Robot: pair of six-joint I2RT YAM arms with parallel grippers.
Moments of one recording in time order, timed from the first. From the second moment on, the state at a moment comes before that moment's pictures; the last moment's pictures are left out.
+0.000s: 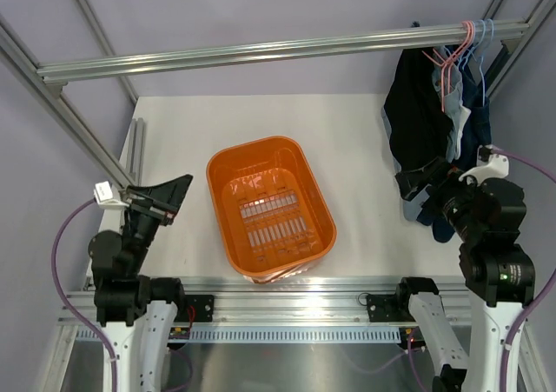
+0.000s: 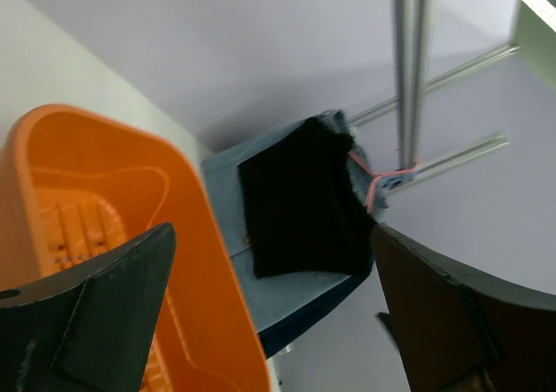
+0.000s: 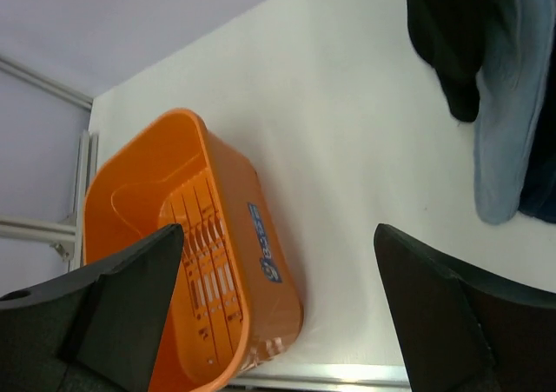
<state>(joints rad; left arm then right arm) 0.02 0.16 0.61 -0.26 0.30 -1.18 -0.04 0.61 1.20 -0.93 -0.20 0.52</state>
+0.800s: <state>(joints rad) -0.07 0.82 1.10 -0.45 0.34 -0.82 -0.10 1.47 2.05 -0.96 -0.01 0.23</state>
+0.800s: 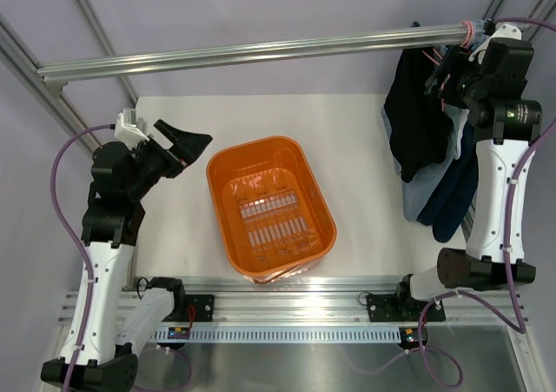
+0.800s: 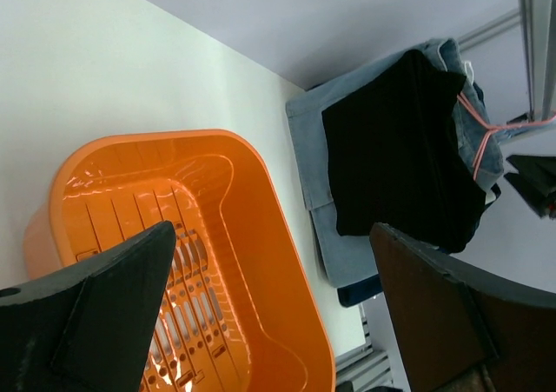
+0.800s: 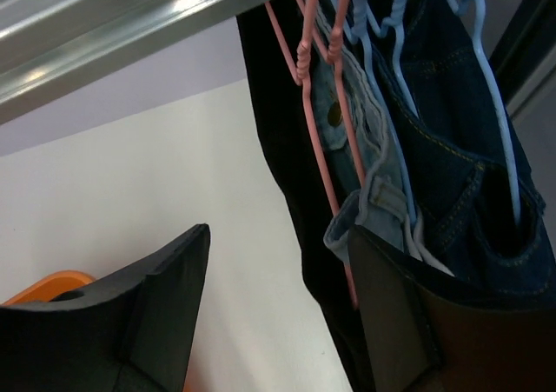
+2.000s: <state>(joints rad) -0.10 0.87 1.04 -0.29 0.45 -0.80 -0.10 1.45 1.63 -0.51 -0.05 0.14</state>
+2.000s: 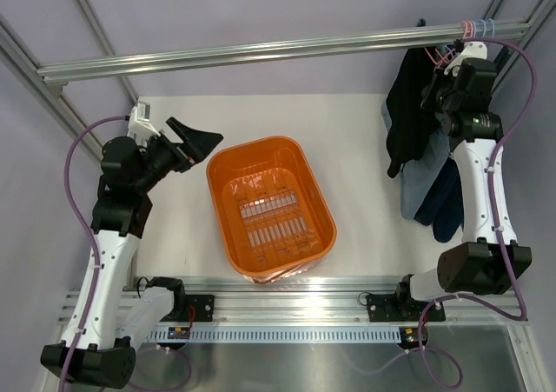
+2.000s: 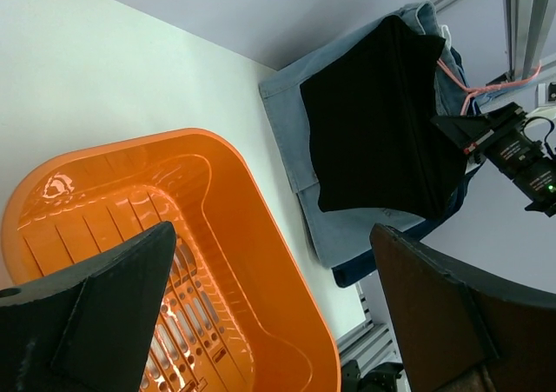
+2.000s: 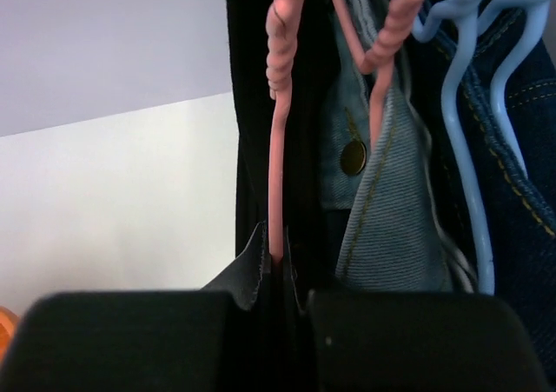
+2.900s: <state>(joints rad) -0.48 1.00 1.24 -0.37 0.41 -0.65 -0.10 1.36 1.69 -0.53 -0.38 0.18</state>
